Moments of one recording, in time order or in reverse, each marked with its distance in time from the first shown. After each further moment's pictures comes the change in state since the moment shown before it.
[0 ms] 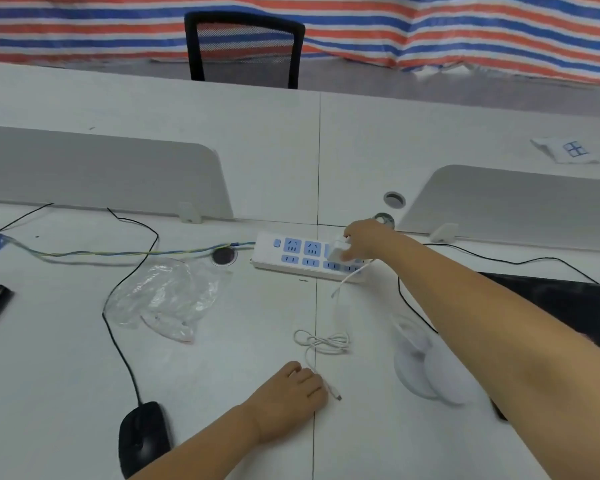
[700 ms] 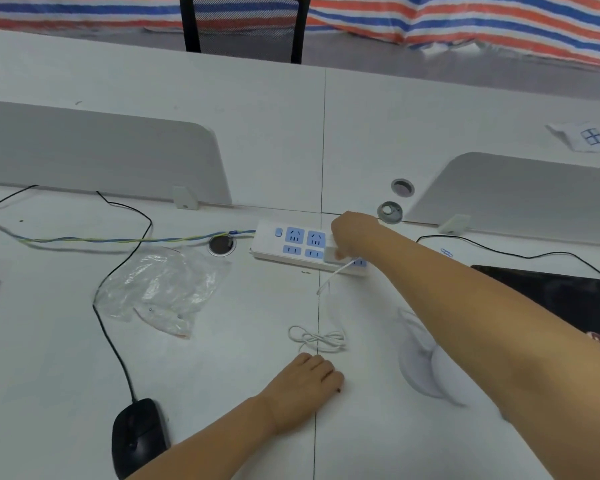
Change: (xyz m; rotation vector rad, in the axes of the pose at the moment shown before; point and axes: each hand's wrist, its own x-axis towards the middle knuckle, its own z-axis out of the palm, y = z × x) left_hand 0.026 0.000 -0.005 -0.265 0.013 -0.116; right_hand 0.030 -0.033 0.009 -0.218 -0.052 0.034
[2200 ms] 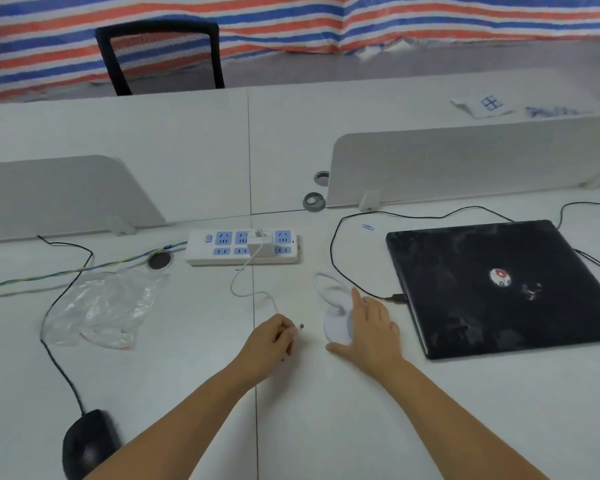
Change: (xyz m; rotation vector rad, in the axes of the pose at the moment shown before) left_hand 0.064 0.052 -0.046 -0.928 0.009 -0.821; right_hand -0.156 0.063 0.232 0.641 0.233 0.298
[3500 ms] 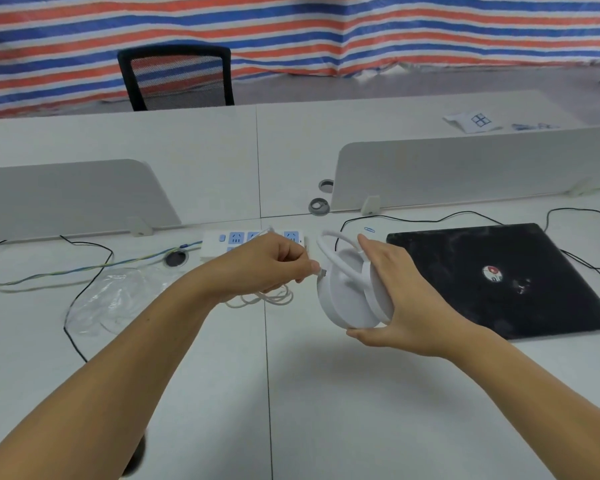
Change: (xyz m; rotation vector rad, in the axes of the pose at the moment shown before) left_hand -0.069 0.146 -0.095 0.225 -0.233 0.249; right_hand -0.092 -0.028 -0.152 0.171 0.189 -0.671
